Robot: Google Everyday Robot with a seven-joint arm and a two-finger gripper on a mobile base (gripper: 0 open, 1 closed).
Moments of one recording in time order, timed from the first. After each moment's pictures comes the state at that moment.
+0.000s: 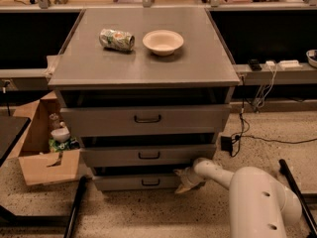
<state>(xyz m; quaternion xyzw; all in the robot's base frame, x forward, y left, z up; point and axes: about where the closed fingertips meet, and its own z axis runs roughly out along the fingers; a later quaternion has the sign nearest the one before) 0.645 -0.125 0.166 -0.74 0.62 0.07 0.24</state>
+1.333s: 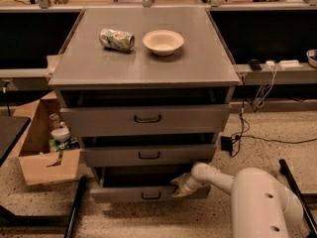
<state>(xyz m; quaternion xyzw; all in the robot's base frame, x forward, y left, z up) 0.611 -0.107 0.160 -0.74 0.62 0.11 0.23</state>
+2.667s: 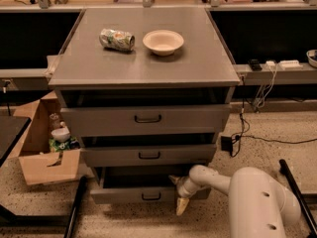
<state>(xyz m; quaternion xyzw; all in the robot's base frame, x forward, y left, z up) 0.592 -0.102 0.149 -0.75 0.62 0.13 0.21</state>
